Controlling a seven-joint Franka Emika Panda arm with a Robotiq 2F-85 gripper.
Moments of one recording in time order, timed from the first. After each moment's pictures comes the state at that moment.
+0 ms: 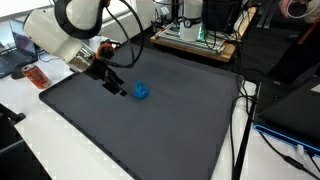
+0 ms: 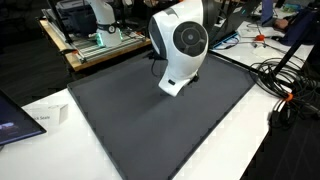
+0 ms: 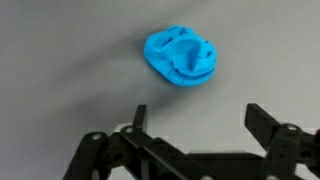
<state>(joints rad) -0.14 0.94 -0.01 -1.21 0.35 1.73 0.29</state>
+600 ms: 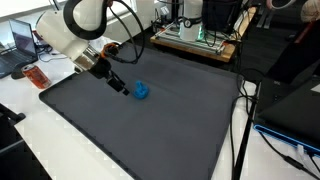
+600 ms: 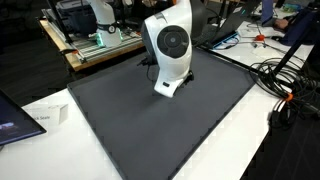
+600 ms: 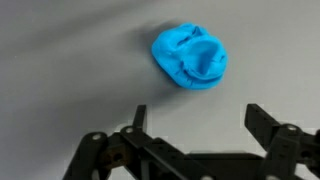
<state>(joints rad) -0.17 0.87 0.01 -1.38 0.40 1.87 0.10</state>
